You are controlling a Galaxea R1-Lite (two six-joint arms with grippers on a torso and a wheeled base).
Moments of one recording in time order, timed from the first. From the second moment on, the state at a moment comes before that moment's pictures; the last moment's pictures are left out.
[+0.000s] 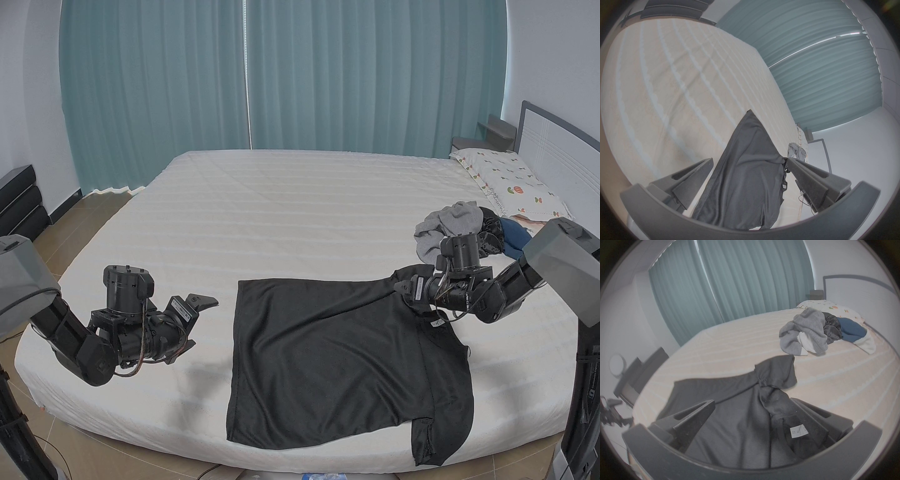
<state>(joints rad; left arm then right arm) -0.24 1.96 -0.58 -0.81 -0.16 -1.09 0.26 2.30 -1.17 -0.54 -0.12 0.26</state>
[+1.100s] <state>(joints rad) -0.21 2.02 -0.55 -0.82 -0.18 -1.09 0.19 2.46 -1.25 -0.53 -0.23 0.21</state>
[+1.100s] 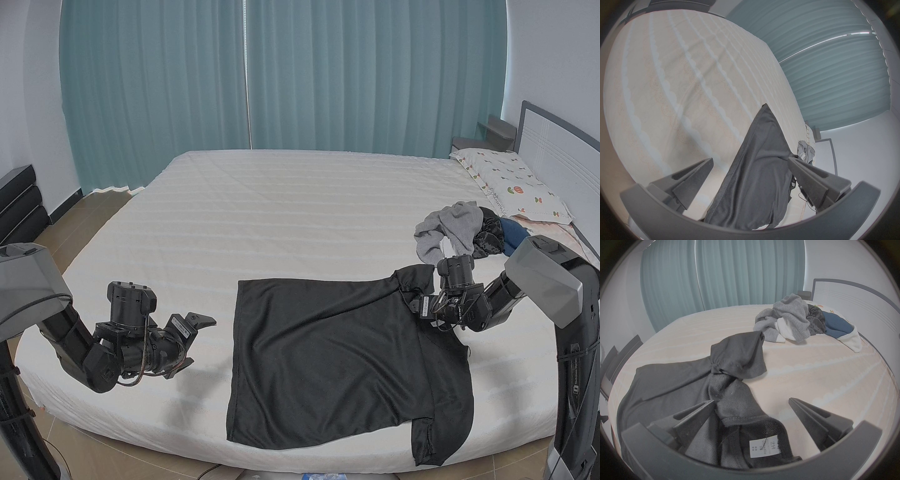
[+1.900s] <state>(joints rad) -0.23 2.05 -0.55 -0.82 -0.18 -1.09 0.12 2.49 -1.36 -0.53 -0.23 0.21</state>
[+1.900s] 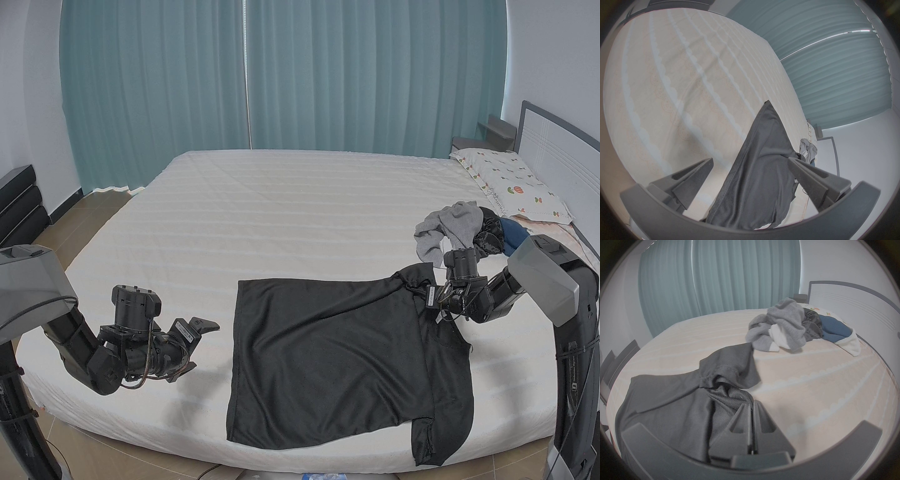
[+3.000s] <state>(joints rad) -0.25 2.05 -0.52 -0.83 -0.17 -1.08 0.05 2.29 -1.08 -0.57 0.05 0.69</state>
